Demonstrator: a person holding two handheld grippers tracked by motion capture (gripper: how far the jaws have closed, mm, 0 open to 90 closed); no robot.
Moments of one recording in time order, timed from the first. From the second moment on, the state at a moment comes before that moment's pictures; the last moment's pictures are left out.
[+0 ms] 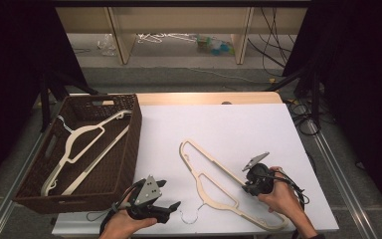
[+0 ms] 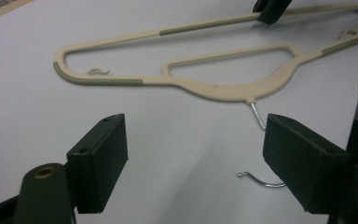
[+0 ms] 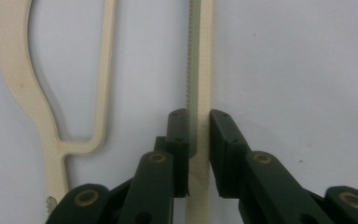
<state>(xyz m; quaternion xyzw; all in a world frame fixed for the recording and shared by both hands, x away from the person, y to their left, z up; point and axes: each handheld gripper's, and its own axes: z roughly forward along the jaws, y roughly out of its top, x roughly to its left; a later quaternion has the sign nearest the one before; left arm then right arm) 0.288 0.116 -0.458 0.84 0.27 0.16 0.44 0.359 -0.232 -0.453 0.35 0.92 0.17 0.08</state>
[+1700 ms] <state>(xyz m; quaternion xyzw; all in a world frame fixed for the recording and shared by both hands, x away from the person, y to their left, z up) 0.304 0.021 -0.484 0.90 -0.06 0.31 0.30 0.353 -0.226 -0.411 0.30 0.93 0.18 0.10</state>
